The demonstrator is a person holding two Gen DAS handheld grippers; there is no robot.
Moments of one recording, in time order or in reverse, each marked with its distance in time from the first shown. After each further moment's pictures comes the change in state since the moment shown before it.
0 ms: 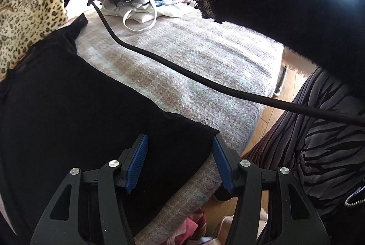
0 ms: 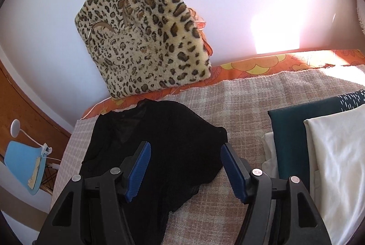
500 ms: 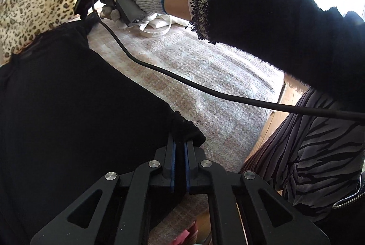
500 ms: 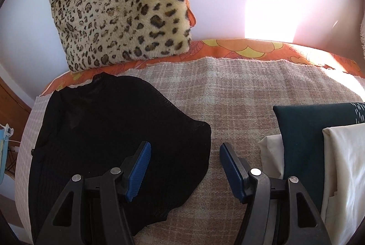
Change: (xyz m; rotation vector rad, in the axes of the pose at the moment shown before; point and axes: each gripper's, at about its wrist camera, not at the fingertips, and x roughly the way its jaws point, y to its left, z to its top) left arm -0.007 0.021 -0.002 -0.093 -0.062 -0.043; right arm 0.068 -0.001 -0.010 -0.109 0.116 -0.237
